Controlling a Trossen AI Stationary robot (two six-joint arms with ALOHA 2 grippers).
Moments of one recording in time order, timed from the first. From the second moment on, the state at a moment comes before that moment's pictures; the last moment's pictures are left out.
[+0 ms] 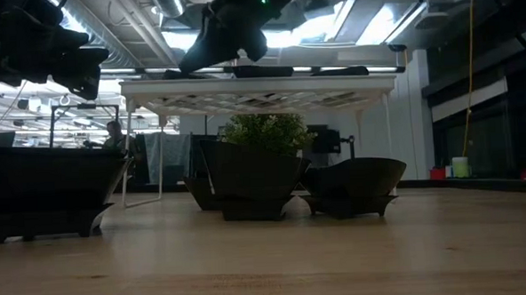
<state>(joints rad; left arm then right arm) -0.02 0.00 0.01 0.04 0.15 -0.14 0.03 1.96 1.67 -0.31 0.17 -0.64</state>
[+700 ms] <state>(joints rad) -0.02 0.00 0.01 0.04 0.15 -0.14 0.09 1.88 1.67 -0.40 0.11 -0.52</state>
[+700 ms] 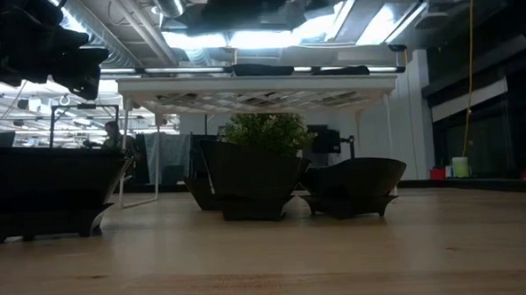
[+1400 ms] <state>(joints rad) -0.02 0.00 0.01 0.04 0.15 -0.14 0.34 1.78 1.67 -0.73 0.23 -0.37</state>
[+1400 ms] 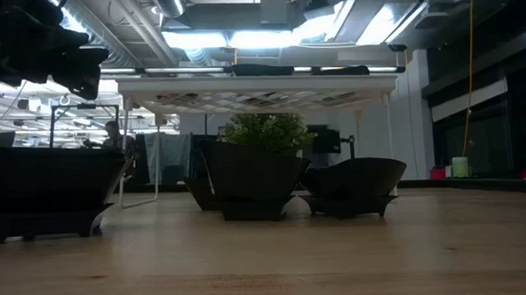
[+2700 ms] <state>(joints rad) -0.02 0.00 0.01 0.04 0.15 -0.14 0.62 1.73 1.36 -0.75 0.41 0.46</state>
